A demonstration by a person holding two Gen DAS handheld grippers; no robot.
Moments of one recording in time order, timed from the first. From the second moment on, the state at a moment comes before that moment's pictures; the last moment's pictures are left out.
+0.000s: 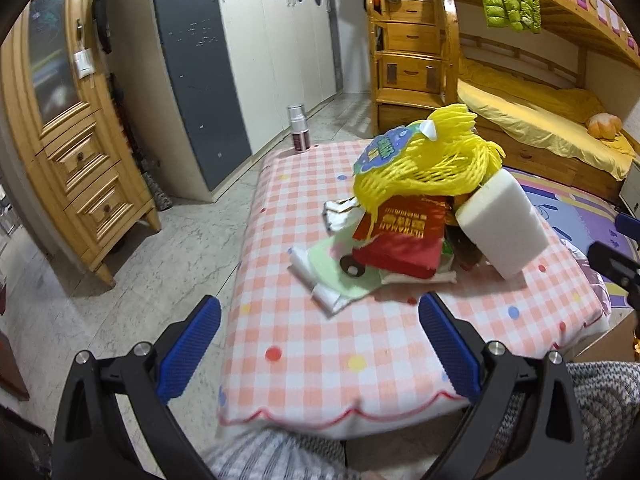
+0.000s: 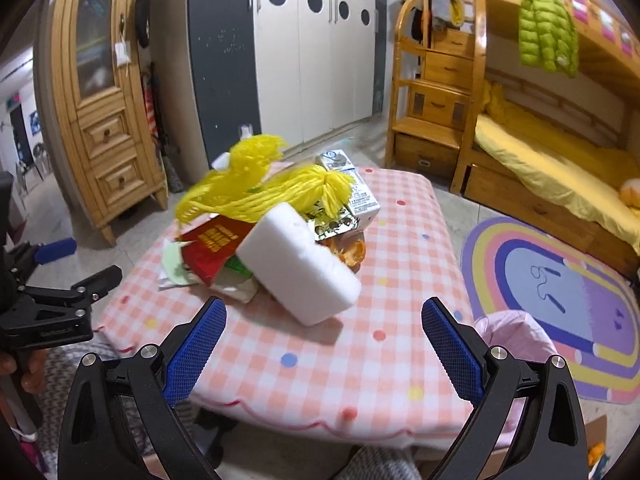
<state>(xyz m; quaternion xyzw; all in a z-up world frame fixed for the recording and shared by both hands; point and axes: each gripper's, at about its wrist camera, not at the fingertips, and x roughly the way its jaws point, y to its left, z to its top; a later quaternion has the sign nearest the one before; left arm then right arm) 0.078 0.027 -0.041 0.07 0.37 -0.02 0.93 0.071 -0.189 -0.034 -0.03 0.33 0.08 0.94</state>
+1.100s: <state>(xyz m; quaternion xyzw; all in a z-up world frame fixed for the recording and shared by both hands) 0.131 0.015 -0.057 0.07 0.36 -0.06 0.93 0.120 -0.170 -0.068 -0.06 0.36 0.17 0.91</state>
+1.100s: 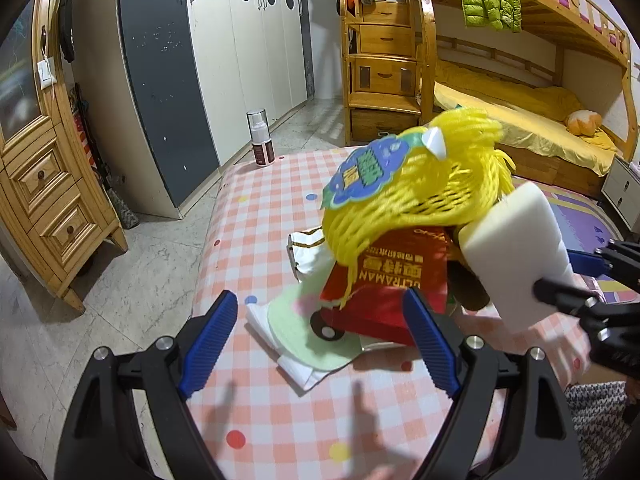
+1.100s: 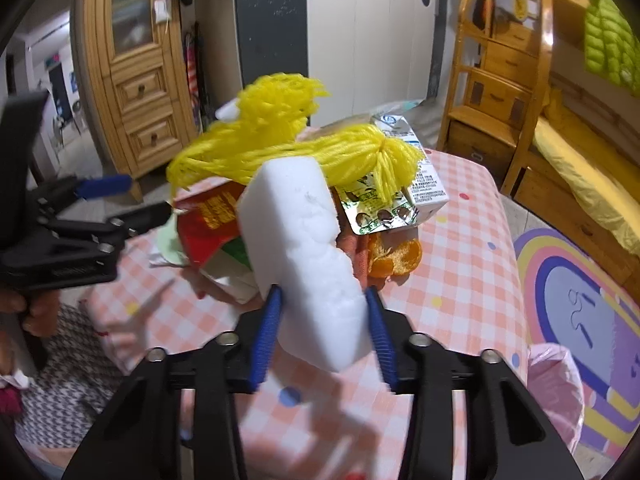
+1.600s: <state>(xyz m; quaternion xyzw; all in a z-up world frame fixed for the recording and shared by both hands) 0.140 -0.008 -0.049 0.10 0.31 -0.10 0.94 0.103 -0.218 -0.040 0.04 0.33 0.05 0.94</state>
